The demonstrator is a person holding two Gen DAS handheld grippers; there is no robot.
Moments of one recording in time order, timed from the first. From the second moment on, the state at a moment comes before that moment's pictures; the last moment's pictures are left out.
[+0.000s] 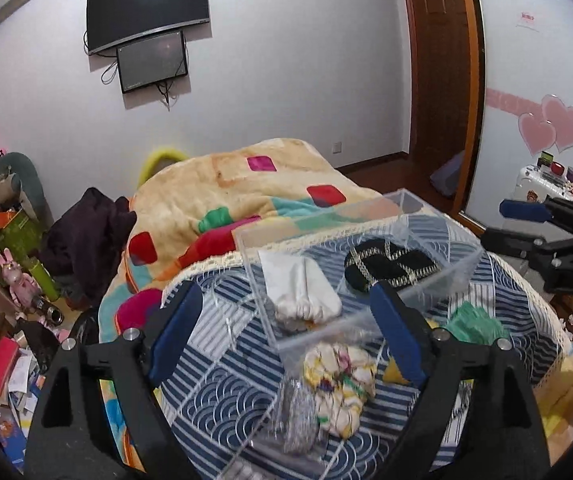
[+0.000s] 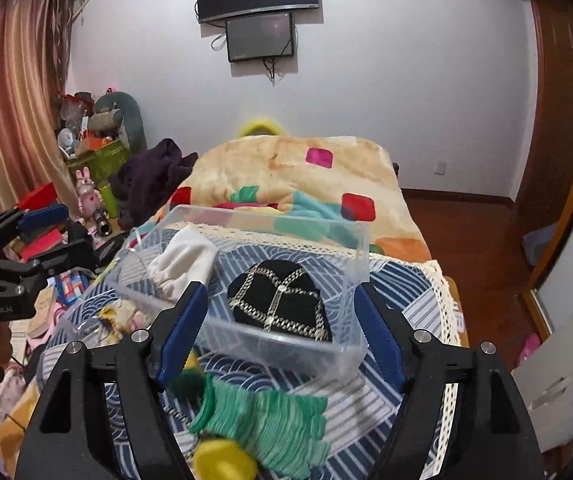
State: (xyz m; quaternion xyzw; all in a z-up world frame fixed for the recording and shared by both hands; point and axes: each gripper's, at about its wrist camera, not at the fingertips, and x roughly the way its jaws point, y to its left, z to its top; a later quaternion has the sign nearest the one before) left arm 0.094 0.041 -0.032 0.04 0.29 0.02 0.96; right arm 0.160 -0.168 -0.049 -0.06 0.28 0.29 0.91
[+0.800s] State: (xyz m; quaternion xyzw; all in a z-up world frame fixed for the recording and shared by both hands) left arm 0.094 0.034 -0.103 -0.02 0.37 -0.04 0.93; right arm 0.130 -0.122 -0.113 -0.06 0.34 0.36 0.87
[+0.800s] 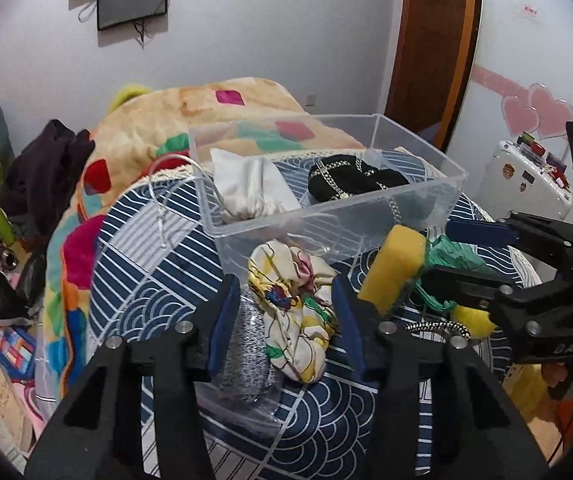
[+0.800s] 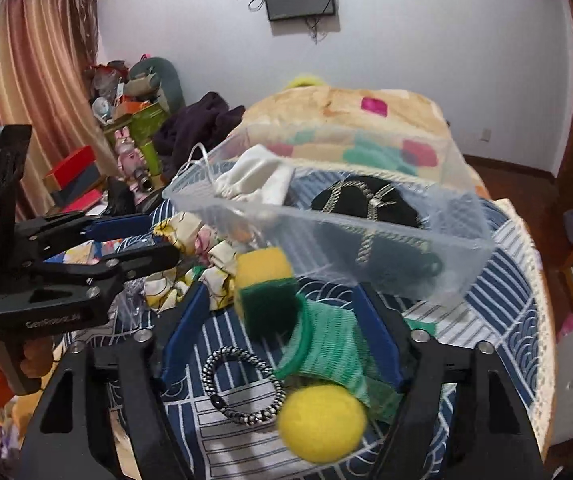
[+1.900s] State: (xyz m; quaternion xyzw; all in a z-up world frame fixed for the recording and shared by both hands) left arm 0.077 0.033 -0.041 -0.01 0.27 -0.04 0.96; right arm 0.124 -0.141 -0.053 -0.02 0.25 0.34 0.91
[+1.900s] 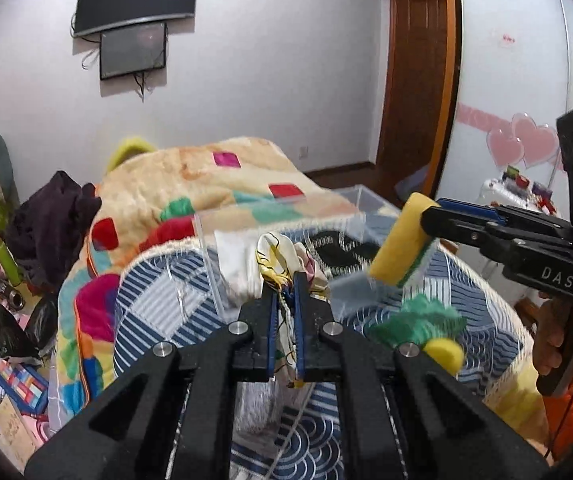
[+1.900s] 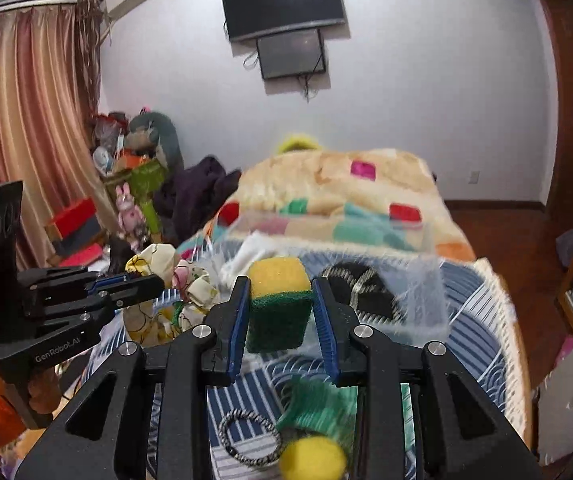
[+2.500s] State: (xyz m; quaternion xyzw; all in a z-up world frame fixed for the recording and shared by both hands) left arm 0.148 0.032 -0.053 -0.02 0.28 -0.02 0.96; right arm 0.168 -0.136 -0.058 0.00 0.26 0.32 0.91
